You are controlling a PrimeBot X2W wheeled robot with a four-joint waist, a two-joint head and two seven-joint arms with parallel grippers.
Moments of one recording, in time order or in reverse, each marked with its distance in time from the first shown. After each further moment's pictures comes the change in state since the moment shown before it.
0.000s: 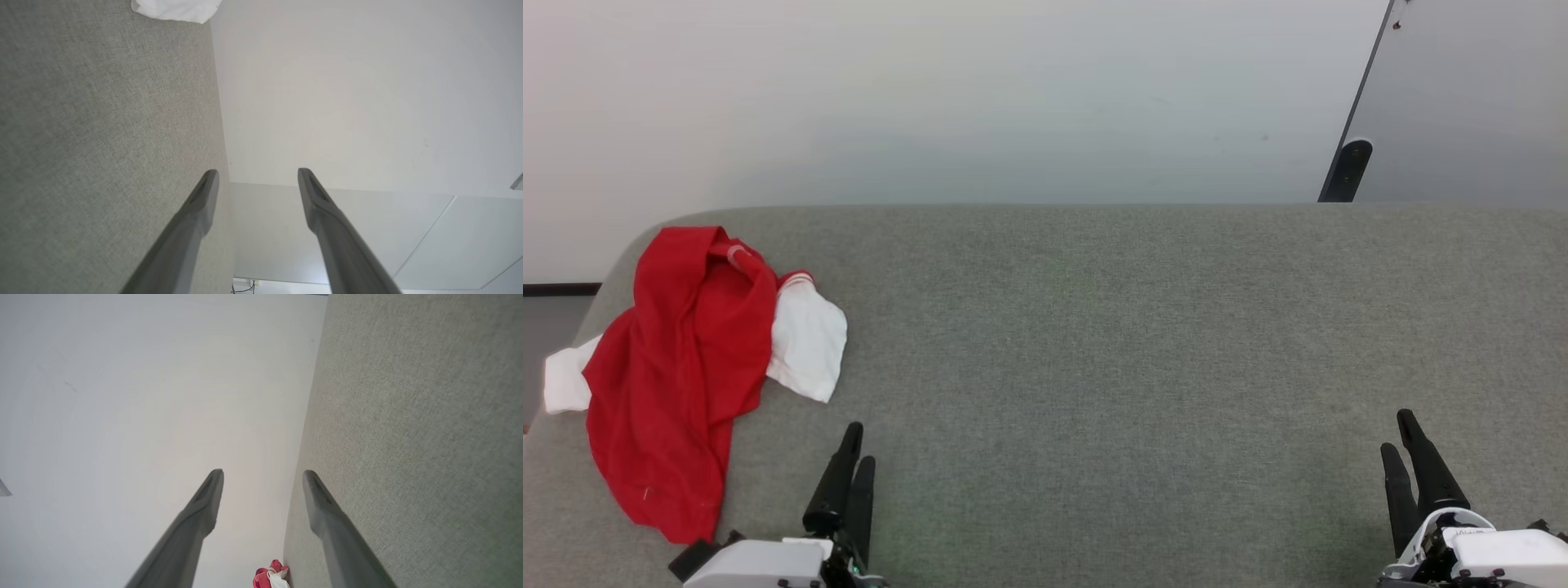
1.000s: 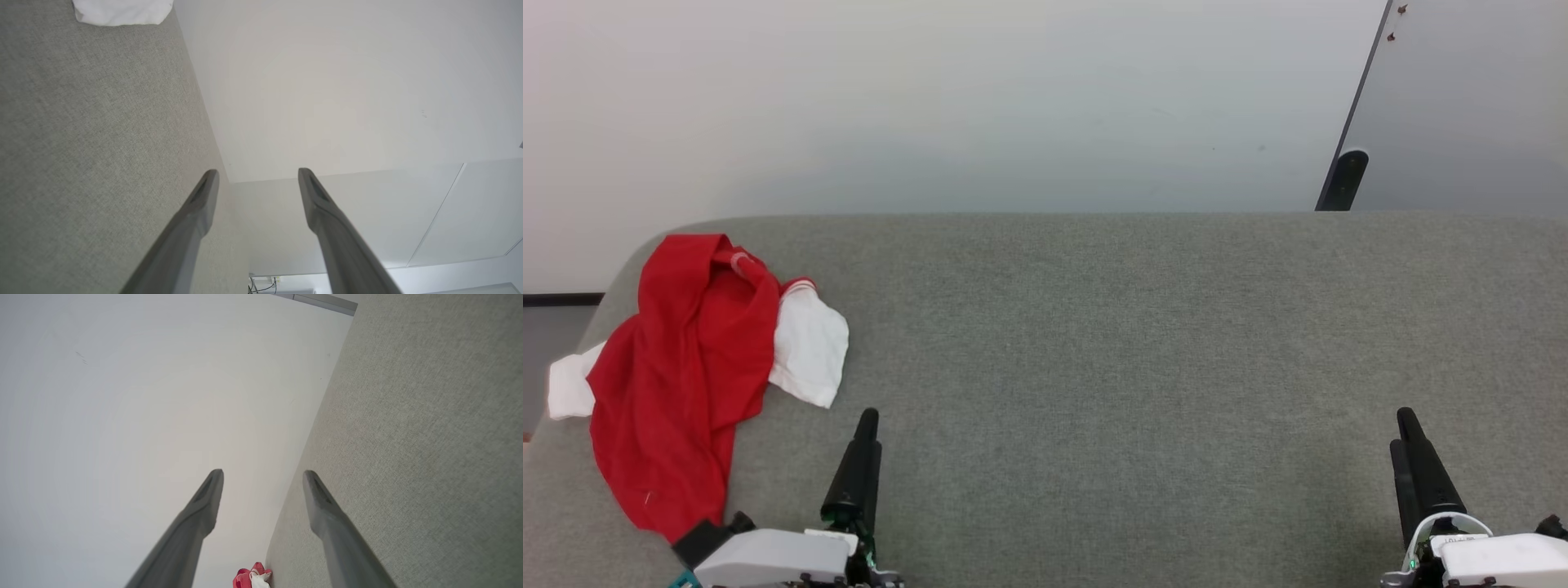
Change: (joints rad) left arm 0.002 0.048 -0.111 -0.065 0.074 0.011 -0.105; right arm 0.037 -0.042 0.075 -0.074 -0.104 0.000 -0.100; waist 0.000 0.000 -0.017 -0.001
